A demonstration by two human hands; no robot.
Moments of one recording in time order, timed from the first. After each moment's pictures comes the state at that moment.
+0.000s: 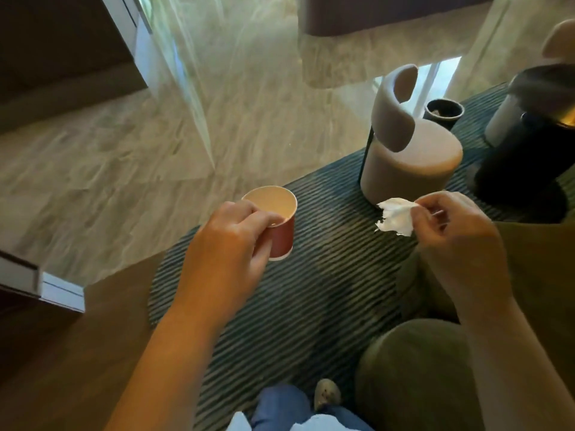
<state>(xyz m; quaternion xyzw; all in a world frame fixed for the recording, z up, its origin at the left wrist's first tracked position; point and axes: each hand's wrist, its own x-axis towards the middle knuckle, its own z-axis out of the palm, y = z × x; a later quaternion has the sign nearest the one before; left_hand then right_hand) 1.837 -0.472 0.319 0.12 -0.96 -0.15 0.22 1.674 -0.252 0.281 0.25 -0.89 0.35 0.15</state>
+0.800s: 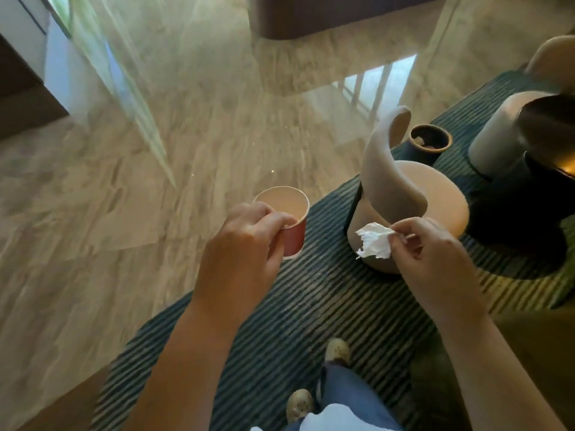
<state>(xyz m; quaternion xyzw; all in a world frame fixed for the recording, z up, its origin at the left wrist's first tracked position) 1.349 -0.741 0.294 0.06 -0.96 -0.16 0.22 1.248 -0.517 0.253 0.20 -0.92 0.32 0.11</state>
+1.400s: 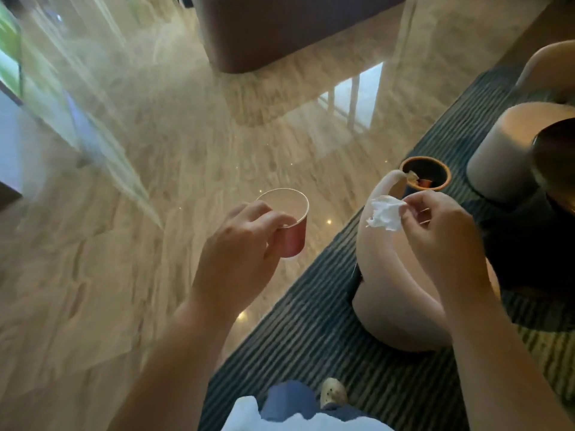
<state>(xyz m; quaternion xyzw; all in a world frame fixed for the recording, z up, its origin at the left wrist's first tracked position) 0.909 -0.852 0.308 -0.04 -0.97 -0.16 0.20 0.816 -0.607 0.255 0.10 -0.91 0.36 0.18</state>
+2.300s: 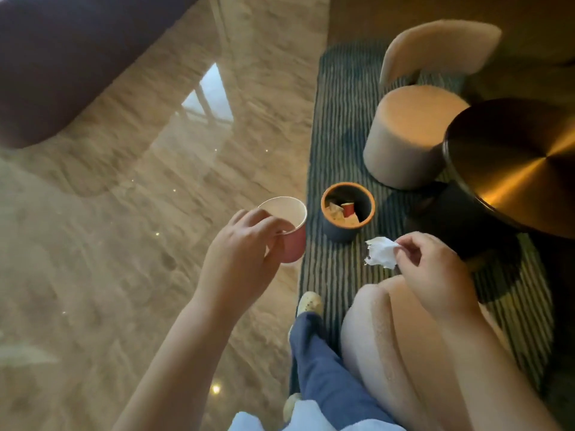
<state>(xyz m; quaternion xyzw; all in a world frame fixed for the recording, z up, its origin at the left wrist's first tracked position) 0.255 -0.871 0.256 -0.31 -0.91 -0.25 0.09 0.360 -0.621 0.191 -0.24 -0.91 0.30 0.13</state>
